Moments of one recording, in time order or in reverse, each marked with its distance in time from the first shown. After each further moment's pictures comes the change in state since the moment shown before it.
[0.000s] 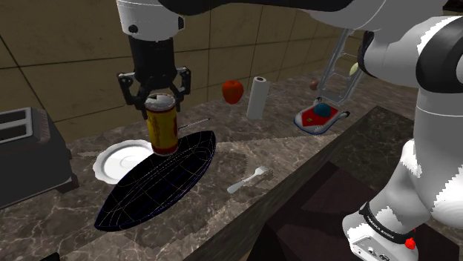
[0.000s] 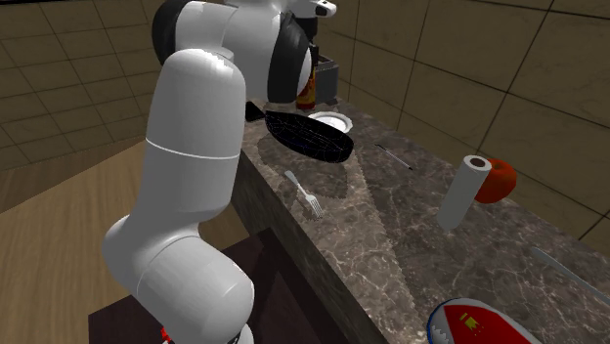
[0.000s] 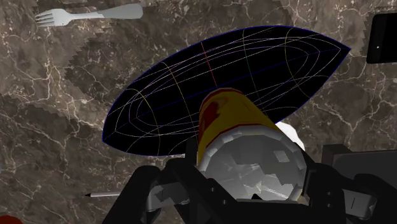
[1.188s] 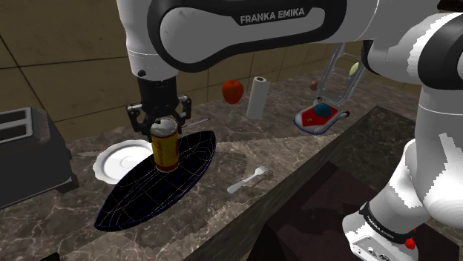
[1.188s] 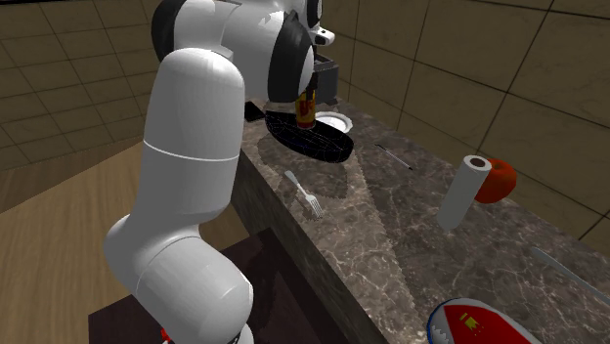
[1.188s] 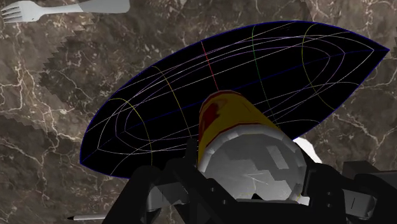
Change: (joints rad) arm -0.032 -0.022 -0.002 -0.220 0.005 0.196 0.009
